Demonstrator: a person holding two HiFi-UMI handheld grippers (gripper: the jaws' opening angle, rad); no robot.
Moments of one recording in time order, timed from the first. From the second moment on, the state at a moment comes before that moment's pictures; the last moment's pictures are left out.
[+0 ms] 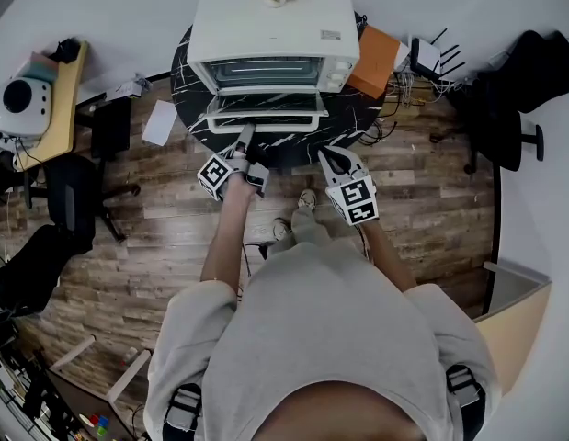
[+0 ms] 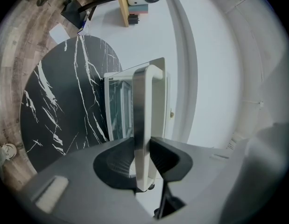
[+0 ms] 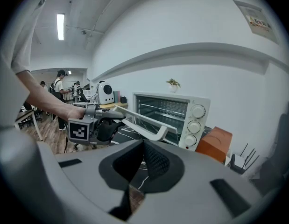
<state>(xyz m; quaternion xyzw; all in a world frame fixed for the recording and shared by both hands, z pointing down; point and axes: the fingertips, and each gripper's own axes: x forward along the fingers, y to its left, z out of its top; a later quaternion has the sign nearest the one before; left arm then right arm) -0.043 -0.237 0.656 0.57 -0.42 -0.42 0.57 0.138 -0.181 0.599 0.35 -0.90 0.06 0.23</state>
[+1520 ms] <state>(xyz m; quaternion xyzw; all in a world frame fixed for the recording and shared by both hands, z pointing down) -0.039 -0.194 0.731 0.52 -0.45 -0.40 0.61 0.145 -0.159 0.646 0.34 -0.90 0.11 0.26</state>
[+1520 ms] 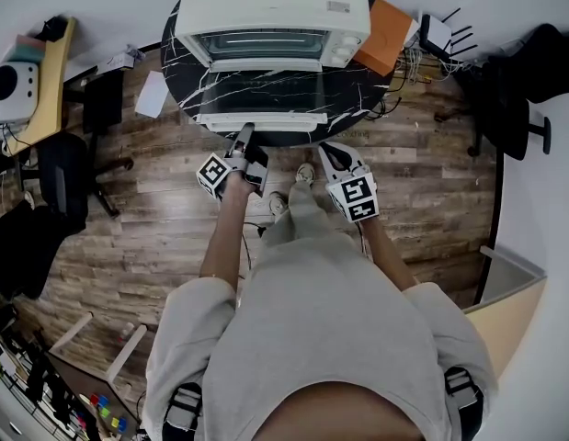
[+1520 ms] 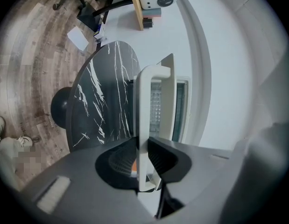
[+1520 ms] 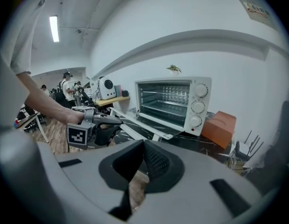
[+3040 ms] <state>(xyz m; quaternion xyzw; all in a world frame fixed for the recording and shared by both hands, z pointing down) -0.038 -0.182 0.794 0.47 -0.47 -0.38 0.65 0.145 -0.156 0.677 0.32 -0.89 0.14 0.29</state>
